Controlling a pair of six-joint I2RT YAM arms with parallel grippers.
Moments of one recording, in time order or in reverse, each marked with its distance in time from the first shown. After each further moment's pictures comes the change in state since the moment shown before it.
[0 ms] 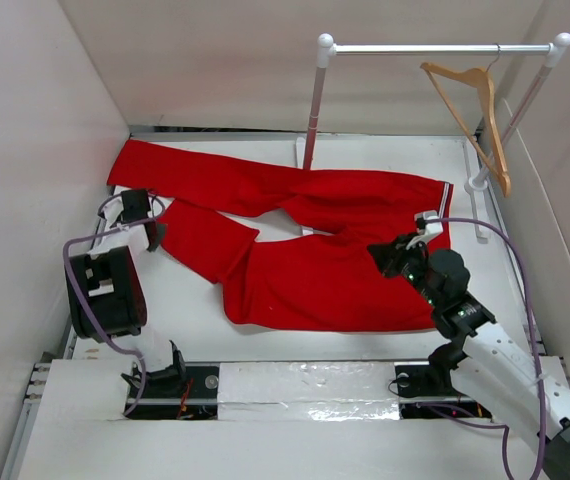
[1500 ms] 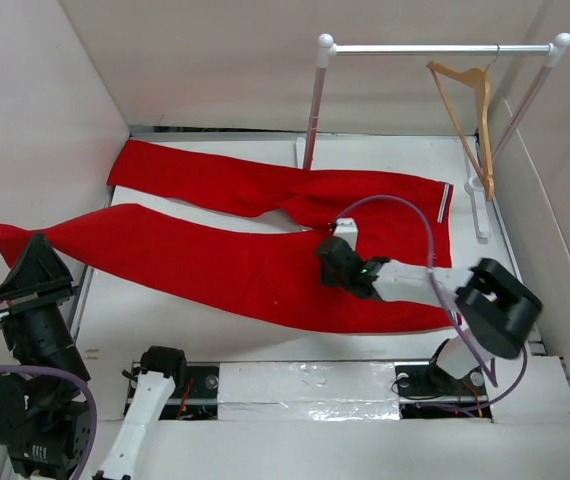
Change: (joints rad) left arm -0.367 -1.313 0.365 -0.242 -0.353 0.331; right arm 0.373 0.842 0.387 -0.274 0.488 0.257
